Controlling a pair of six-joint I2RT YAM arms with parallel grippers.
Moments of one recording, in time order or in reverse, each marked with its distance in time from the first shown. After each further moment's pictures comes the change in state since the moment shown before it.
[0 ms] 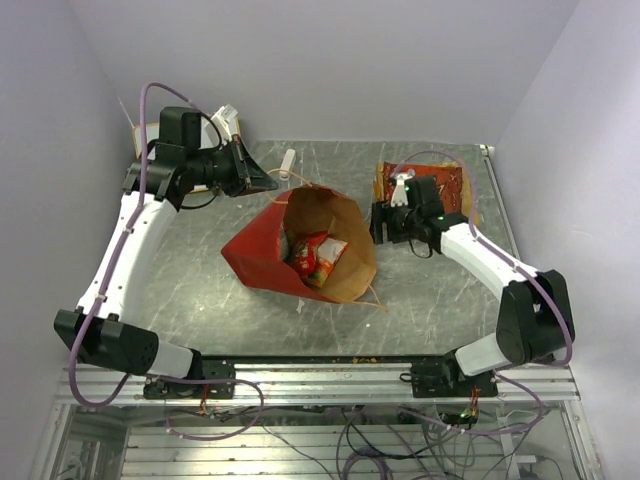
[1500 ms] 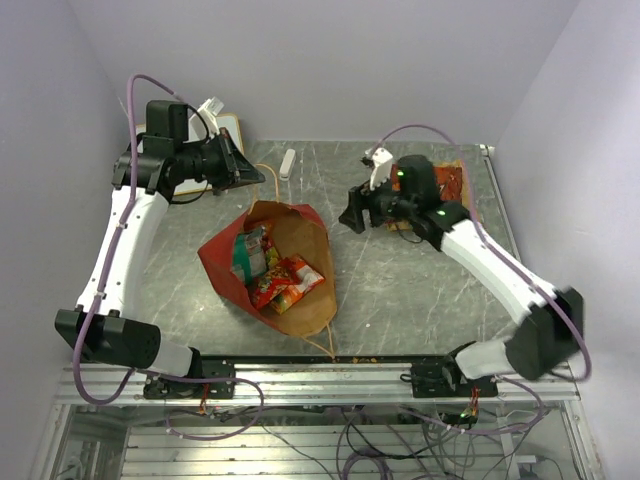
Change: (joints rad) left arm 0.070 0.023 0.071 -0.085 -0.043 0.075; right arm 0.132 -0.002 0.216 -0.008 -0.139 -0.076
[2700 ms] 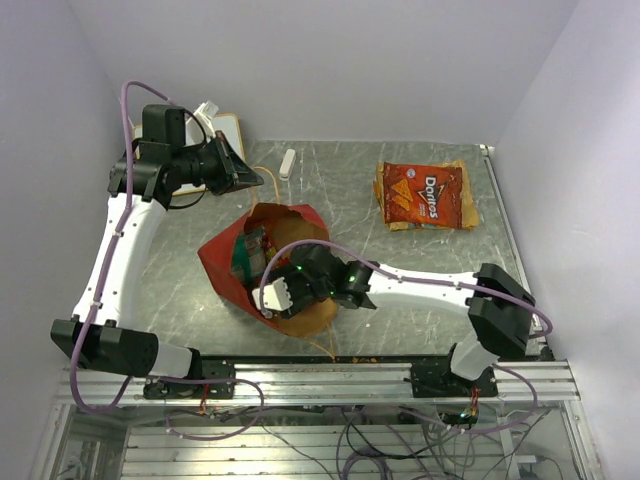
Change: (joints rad) left arm 0.000 -0.046 -0.029 -0.003 -0.021 -0.063; right arm 0.631 0.117 -0.138 0.199 0.142 -1.078
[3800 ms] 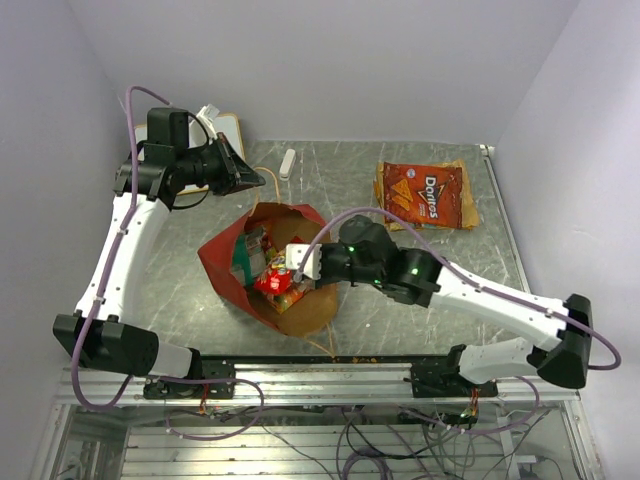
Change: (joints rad) left arm 0.001 0.001 -0.054 0.061 -0.005 -0.053; right arm -0.032 -0.299 0.071 -0.152 0.083 0.266
